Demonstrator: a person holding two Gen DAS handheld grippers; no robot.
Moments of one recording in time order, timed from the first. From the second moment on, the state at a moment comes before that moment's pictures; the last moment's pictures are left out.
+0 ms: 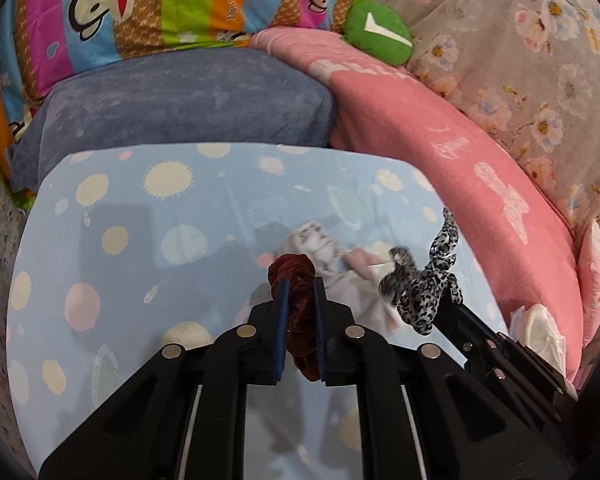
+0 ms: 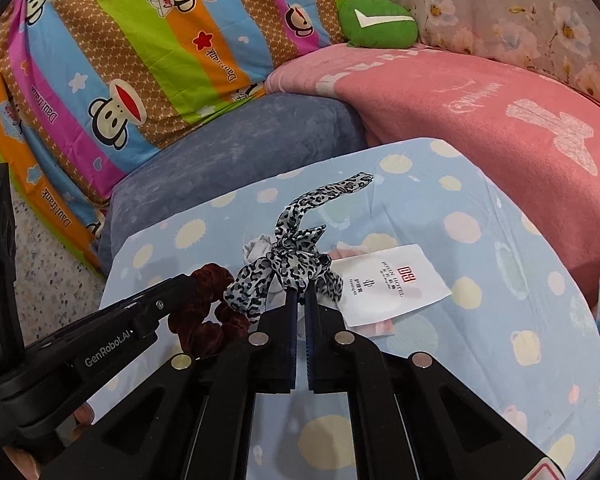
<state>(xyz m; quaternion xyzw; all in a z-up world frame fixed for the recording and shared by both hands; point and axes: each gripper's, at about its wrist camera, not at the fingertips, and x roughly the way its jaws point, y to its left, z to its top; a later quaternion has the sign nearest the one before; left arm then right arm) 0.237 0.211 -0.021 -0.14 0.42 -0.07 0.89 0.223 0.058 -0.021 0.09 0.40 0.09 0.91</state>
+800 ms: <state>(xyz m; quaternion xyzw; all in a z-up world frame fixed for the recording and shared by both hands) 0.168 -0.027 0.062 -0.04 0.38 -0.23 0.89 0.108 -0.161 0.035 0.16 0.32 -0.05 0.93</state>
